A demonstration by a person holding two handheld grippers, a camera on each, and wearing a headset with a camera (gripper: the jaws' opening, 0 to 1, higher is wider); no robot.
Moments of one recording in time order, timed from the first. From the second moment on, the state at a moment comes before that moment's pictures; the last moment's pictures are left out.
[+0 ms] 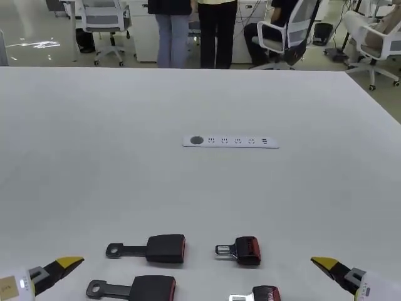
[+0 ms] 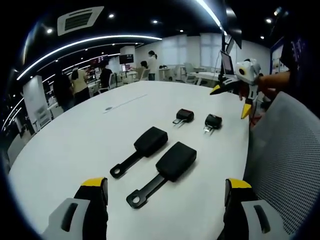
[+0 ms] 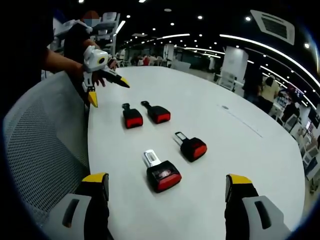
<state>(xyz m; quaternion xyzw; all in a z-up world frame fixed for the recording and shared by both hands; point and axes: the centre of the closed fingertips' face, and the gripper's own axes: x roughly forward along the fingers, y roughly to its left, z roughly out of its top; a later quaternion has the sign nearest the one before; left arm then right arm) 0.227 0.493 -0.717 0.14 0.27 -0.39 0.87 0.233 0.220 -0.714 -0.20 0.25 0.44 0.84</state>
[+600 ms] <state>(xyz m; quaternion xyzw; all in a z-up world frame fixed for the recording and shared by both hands) 0.230 0.494 -0.720 0.15 0.28 -0.40 0.86 0.237 0.211 -0.719 -0.20 0.26 0.44 0.83</state>
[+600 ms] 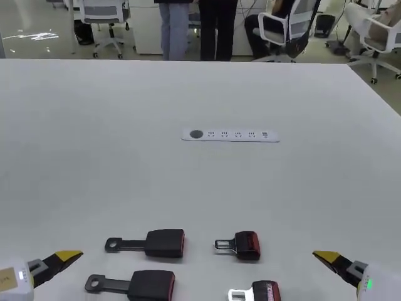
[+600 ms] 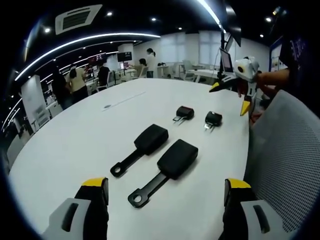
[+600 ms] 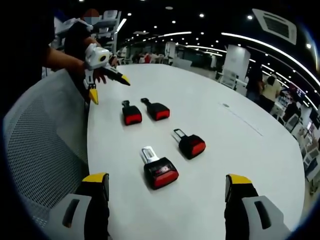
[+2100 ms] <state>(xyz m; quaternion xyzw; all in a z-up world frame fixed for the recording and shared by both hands) 0.253 0.465 -0.738 0.22 0.32 -0.49 0.78 0.245 0.226 -0.740 -0.26 0.28 0.53 0.76</state>
